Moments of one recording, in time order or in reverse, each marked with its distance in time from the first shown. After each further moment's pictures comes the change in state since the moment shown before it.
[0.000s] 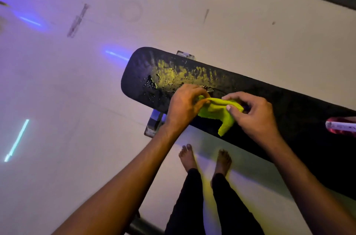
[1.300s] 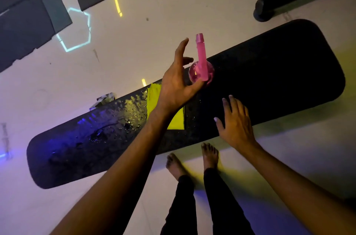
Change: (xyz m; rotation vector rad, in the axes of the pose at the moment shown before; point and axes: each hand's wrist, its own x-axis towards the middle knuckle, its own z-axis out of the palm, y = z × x) left_hand 0.075 0.299 0.268 -0.122 -0.443 0.406; right_hand -0.139 0.310 -0.148 -0.512 0.297 0.464
